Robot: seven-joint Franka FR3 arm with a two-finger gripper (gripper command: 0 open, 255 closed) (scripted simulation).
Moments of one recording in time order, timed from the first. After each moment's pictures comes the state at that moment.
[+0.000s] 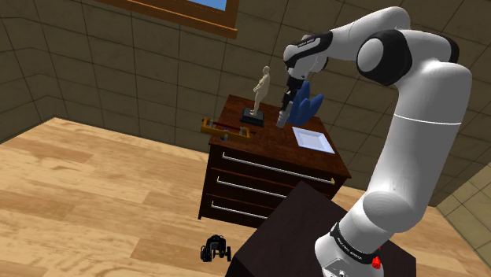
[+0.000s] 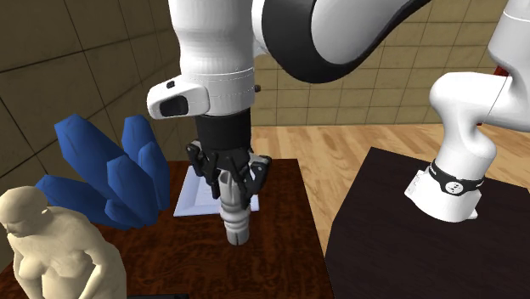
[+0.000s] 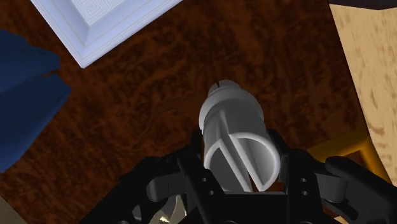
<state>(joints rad) -0.19 0.32 -0.50 -1.75 0.16 2.03 -0.88</state>
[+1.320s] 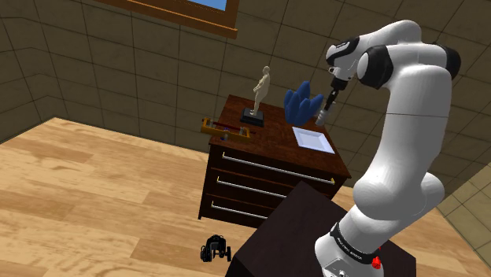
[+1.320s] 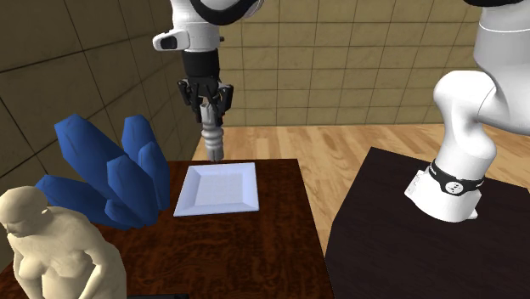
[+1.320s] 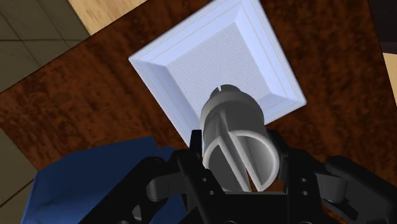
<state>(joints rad) -0.53 0.45 -0.59 -1.51 0.25 1.88 -1.30</state>
